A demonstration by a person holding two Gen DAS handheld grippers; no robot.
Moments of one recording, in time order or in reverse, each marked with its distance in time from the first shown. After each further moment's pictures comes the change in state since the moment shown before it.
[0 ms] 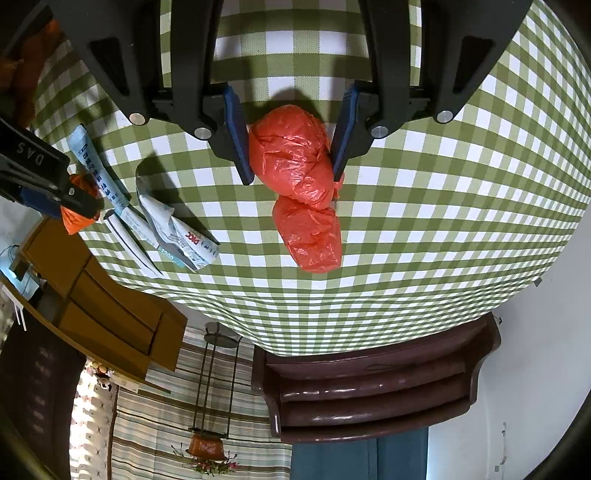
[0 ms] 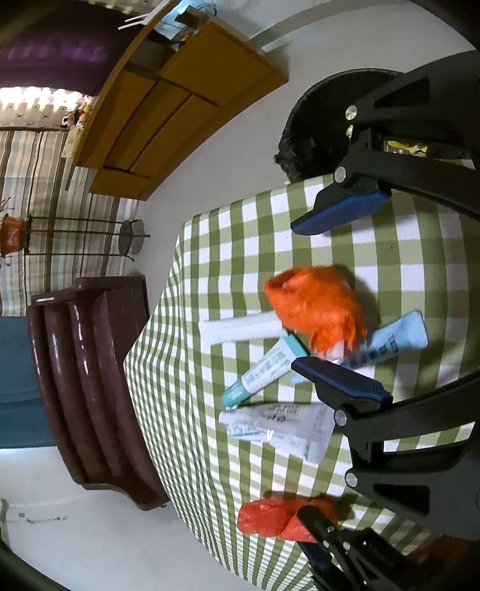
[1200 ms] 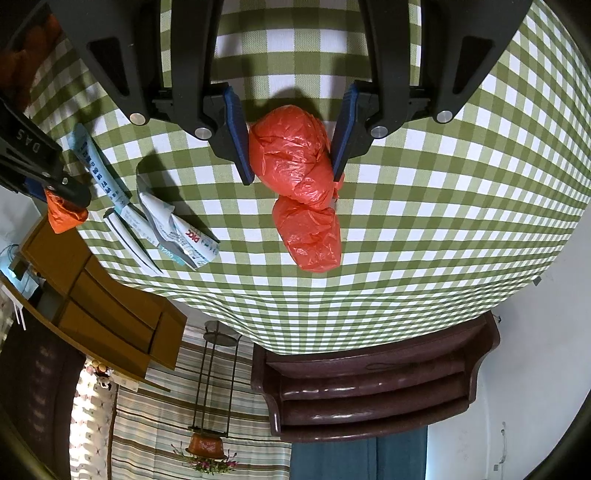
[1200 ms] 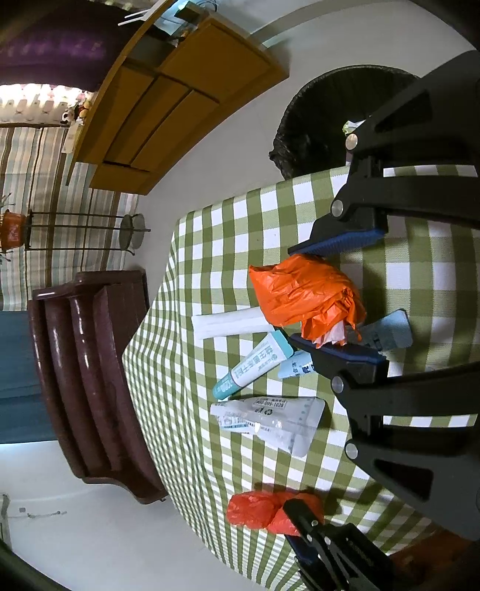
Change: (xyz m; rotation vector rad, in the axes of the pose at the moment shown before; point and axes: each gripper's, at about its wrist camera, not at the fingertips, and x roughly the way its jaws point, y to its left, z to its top) left arm -0.006 -0.008 0.005 0.000 -0.003 0.007; right arm -0.011 0.000 -0.017 -0.015 -0.016 0.035
